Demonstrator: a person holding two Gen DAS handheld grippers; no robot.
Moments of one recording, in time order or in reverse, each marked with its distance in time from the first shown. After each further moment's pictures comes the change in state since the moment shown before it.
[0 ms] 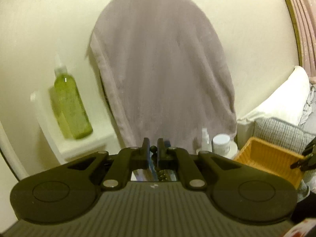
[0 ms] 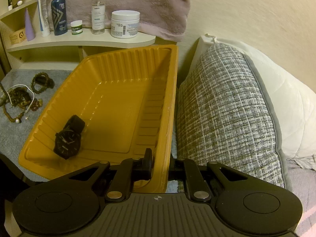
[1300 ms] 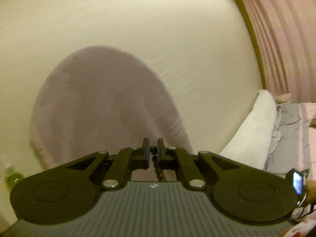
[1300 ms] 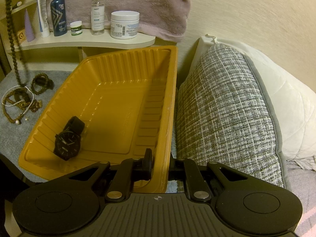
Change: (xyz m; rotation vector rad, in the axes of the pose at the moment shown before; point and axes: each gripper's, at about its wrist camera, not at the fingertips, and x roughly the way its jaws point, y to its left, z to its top) left arm 0.013 -0.055 0.122 0.085 -0.216 -0.253; right arm 0.001 0.000 0.000 -0.001 -0.004 0.001
